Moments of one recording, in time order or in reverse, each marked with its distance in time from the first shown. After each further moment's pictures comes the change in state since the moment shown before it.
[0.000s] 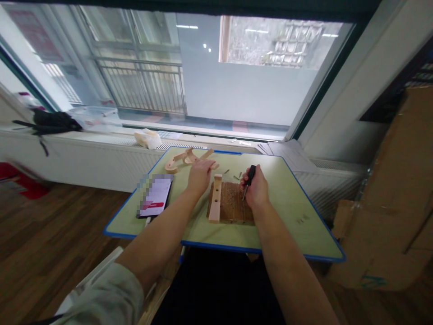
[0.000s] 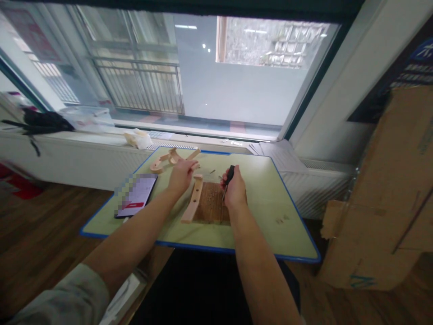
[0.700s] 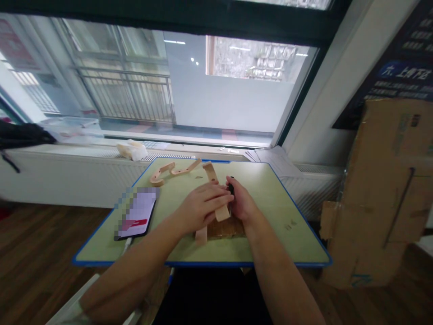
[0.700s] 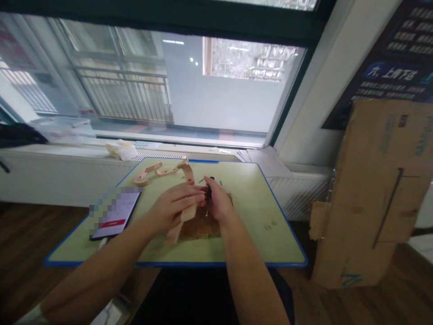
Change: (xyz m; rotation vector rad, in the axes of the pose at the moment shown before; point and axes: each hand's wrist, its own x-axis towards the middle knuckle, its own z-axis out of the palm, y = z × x) left_hand -0.028 0.078 -0.051 -0.162 -0.052 0.797; right_hand -0.009 0.001 0.001 -0.062 -0.244 0.231
